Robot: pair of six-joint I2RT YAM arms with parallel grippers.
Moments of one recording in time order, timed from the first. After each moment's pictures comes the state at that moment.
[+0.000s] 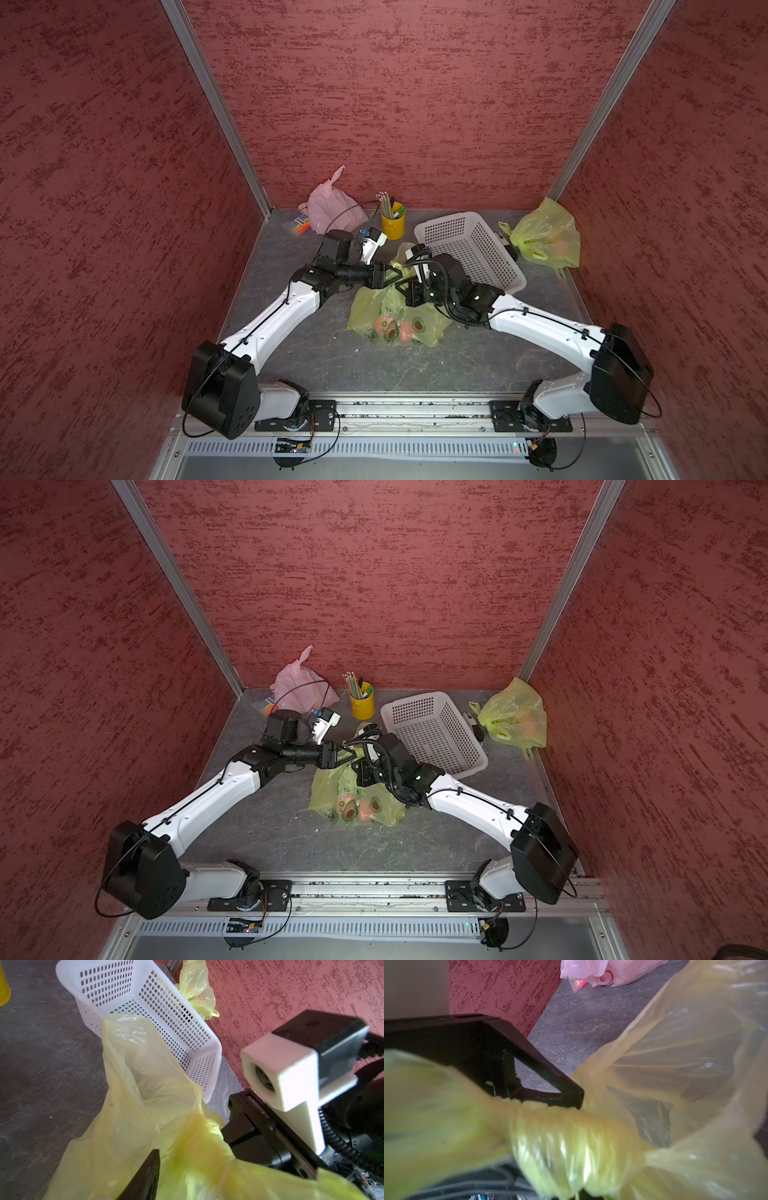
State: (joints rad) left arm -0.41 1.33 1.01 -0.28 0.76 -0.33; right arm 0.82 1.44 1.02 -0.11 -0.20 0.56
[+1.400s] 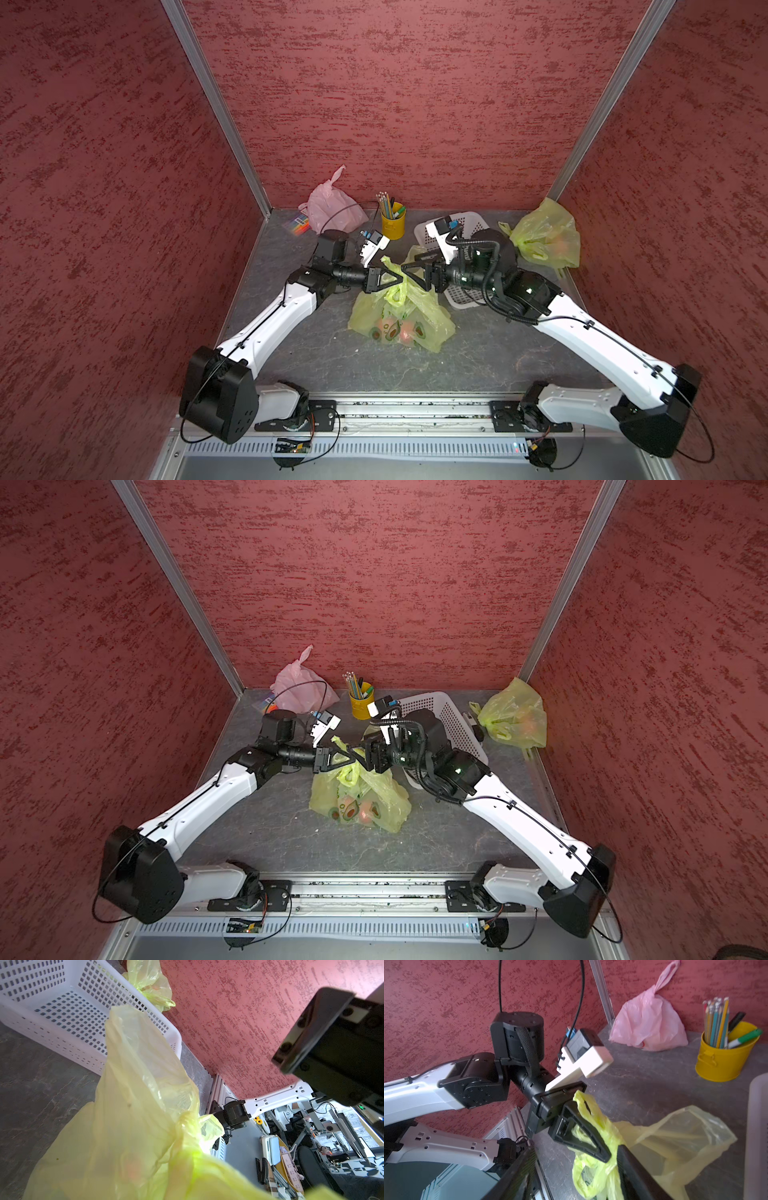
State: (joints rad) left arm -0.38 1.30 1.00 -0.27 1.03 -0.30; right arm 0.75 1.24 1.28 -0.36 -0.34 0.36
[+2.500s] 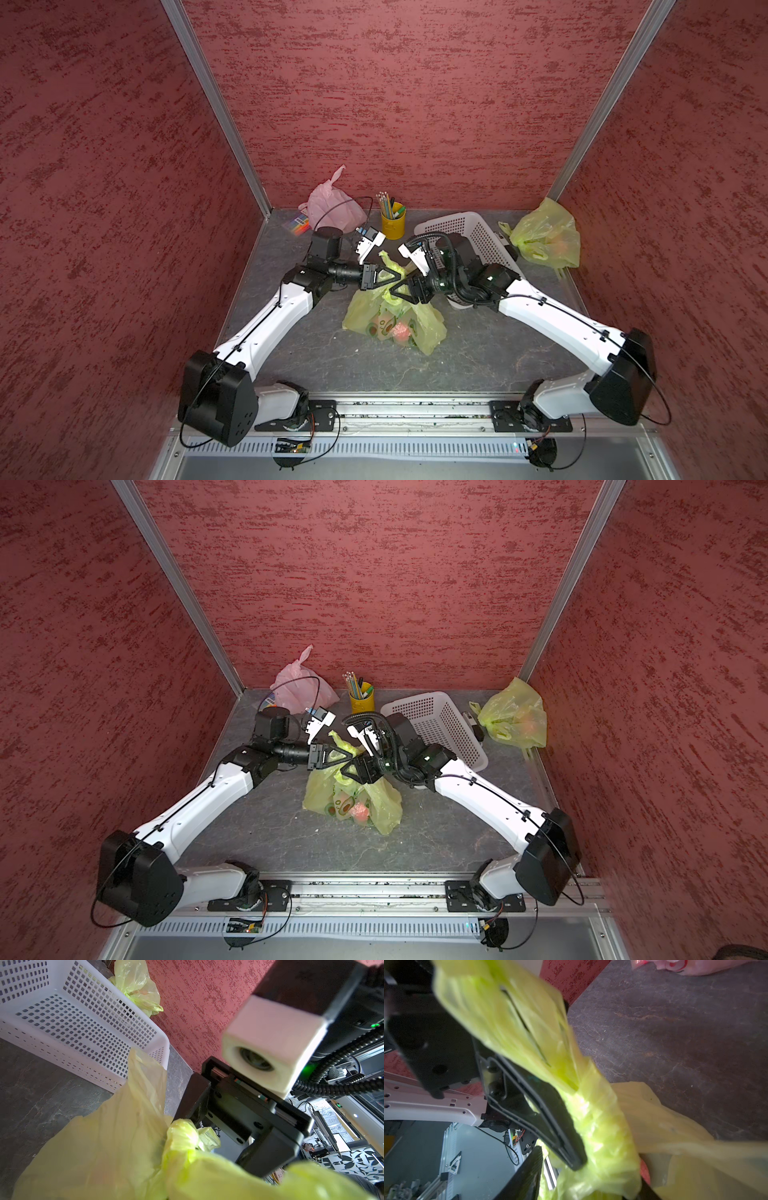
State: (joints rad) left arm -0.35 1.29 1.01 -0.24 1.09 -0.36; right arm 0.75 1.44 1.25 -0.43 -0.53 0.29
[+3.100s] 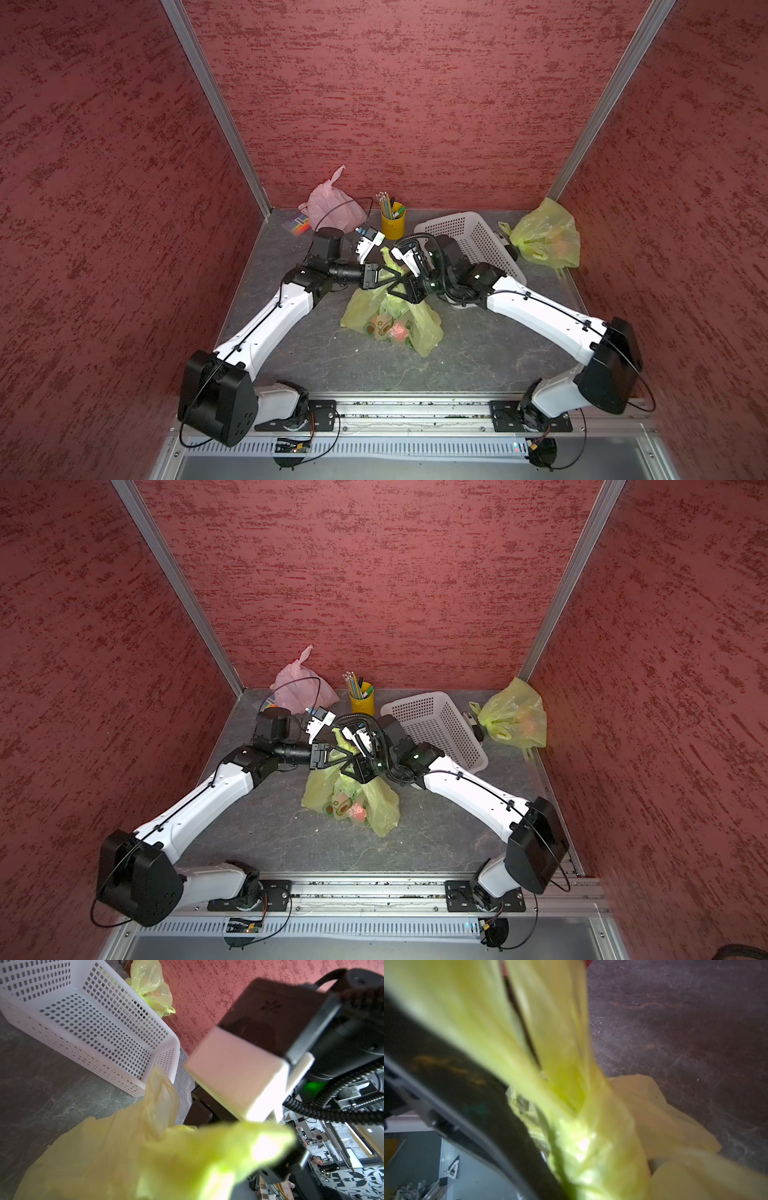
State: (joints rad) left arm -0.35 1.29 1.01 -0.26 1.02 -0.36; right arm 0.78 1.51 1.27 -0.43 -0.49 0.32
